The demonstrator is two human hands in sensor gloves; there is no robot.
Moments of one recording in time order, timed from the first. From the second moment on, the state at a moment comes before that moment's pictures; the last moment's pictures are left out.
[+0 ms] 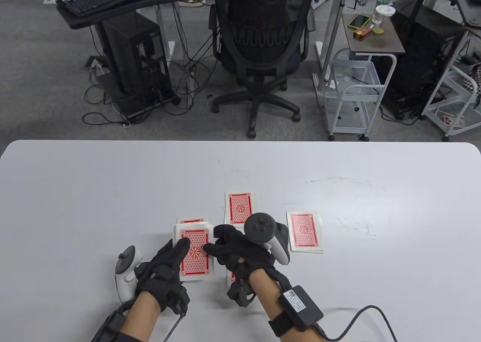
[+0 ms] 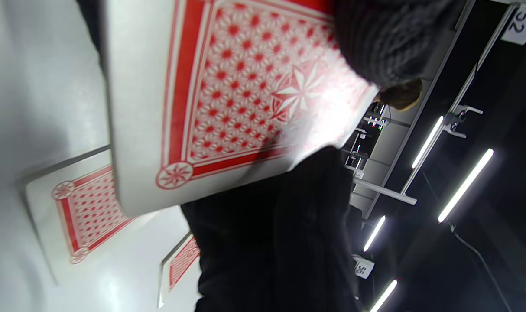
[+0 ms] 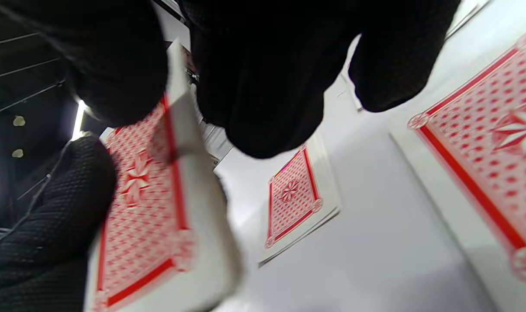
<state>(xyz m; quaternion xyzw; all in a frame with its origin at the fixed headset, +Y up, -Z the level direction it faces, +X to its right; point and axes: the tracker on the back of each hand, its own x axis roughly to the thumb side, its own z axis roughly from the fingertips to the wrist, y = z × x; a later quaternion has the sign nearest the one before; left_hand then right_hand) -0.225 -0.788 -0.325 -0.17 0.04 0.78 0.60 0.017 -0.721 -0.370 0.13 0.15 0.87 0.44</state>
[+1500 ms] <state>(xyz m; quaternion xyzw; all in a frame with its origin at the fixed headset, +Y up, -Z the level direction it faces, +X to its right) -0.234 -0.792 -0.330 -0.18 0.05 0.77 0.61 0.029 -0.741 -0.369 0.20 0.15 0.88 0.39</state>
